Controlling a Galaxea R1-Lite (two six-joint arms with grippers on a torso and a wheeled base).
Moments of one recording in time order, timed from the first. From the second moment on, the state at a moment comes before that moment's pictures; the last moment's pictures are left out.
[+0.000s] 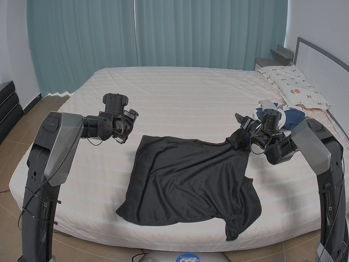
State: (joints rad) left arm -0.22 2.56 -2.00 -0.03 0.07 -1.20; right arm 0.16 2.55 -1.52 -0.93 -0.09 0.49
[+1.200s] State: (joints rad) left arm -0.27 2.06 -0.90 -0.44 -0.15 -1.19; right arm 0.10 2.05 -0.55 -0.98 0.10 0.74
